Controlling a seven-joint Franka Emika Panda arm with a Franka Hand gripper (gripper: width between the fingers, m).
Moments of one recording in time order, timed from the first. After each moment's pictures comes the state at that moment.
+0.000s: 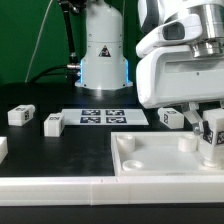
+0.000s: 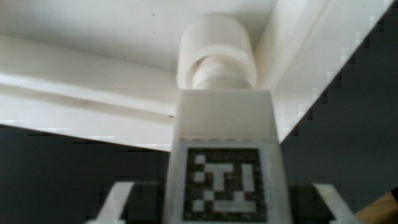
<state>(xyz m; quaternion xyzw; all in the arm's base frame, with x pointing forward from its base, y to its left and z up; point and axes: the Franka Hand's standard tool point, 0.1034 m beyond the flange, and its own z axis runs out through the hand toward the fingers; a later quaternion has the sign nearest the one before) 0.618 0.120 0.079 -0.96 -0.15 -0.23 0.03</state>
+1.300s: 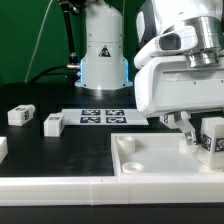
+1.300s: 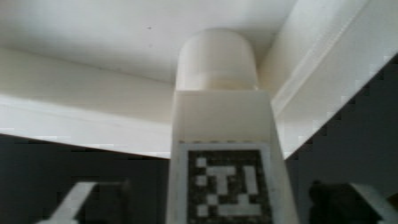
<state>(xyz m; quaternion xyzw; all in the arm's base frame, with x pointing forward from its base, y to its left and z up) 0.619 0.118 0.067 -0.95 -0.14 -0.27 0.03</state>
